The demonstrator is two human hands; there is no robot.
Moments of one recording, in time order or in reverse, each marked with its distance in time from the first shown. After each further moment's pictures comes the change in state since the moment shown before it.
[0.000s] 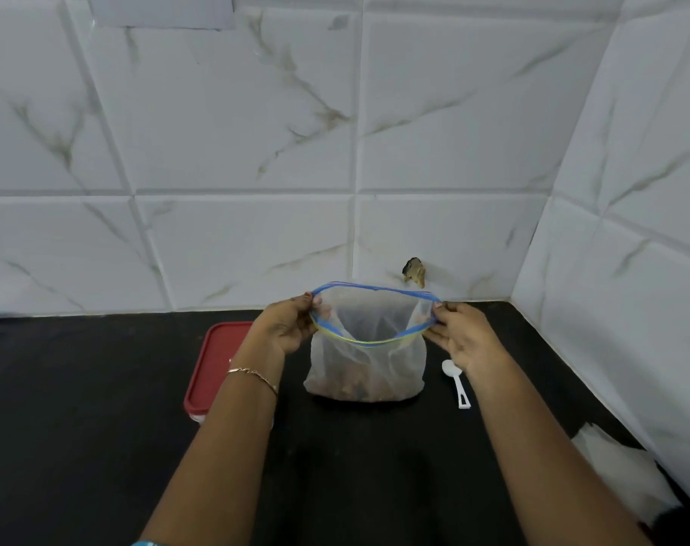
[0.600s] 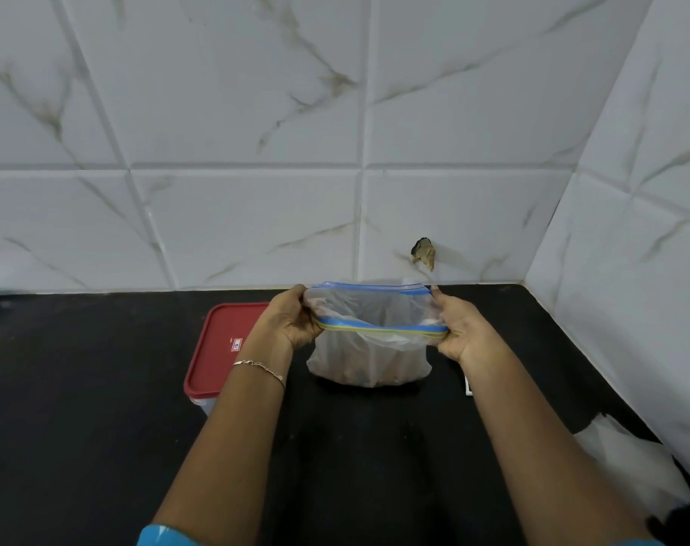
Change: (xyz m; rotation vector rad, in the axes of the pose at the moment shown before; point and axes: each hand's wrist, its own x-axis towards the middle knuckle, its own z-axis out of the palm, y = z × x) left_hand 0.004 -0.012 0.000 -0.231 0.037 -0.204; right_hand 0.013 0.010 0.015 0.092 -0.054 0.260
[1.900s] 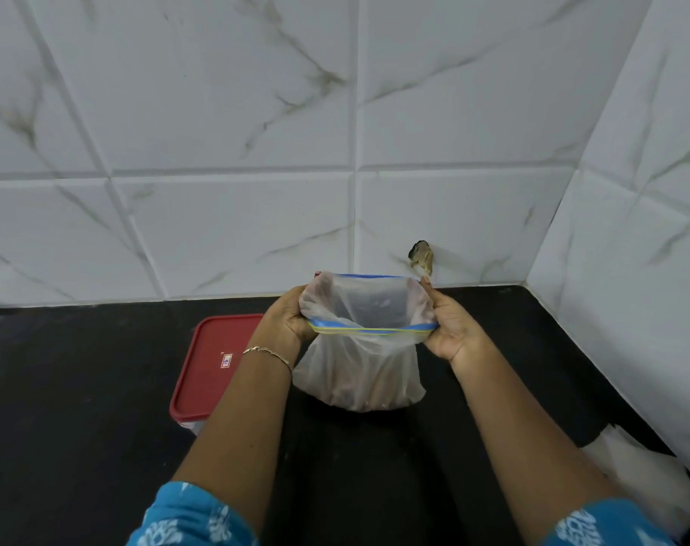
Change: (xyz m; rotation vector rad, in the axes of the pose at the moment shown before) left_hand 0.035 0.007 0.026 0.125 -0.076 -0.112; right_hand 0.037 0.000 0.005 0.244 -0.321 -0.009
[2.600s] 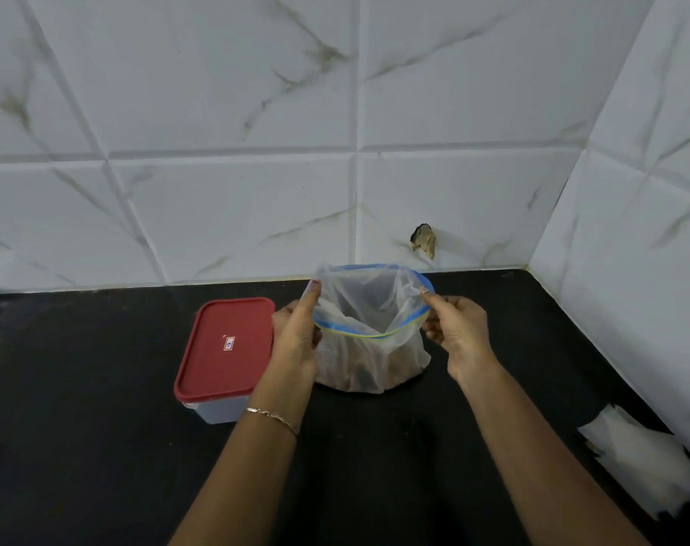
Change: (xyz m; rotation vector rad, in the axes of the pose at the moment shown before) left_hand -0.015 -0.055 -0.028 0.076 0.391 0.436; right_hand -0.039 0.025 -0.010 -0.440 0.471 -0.279
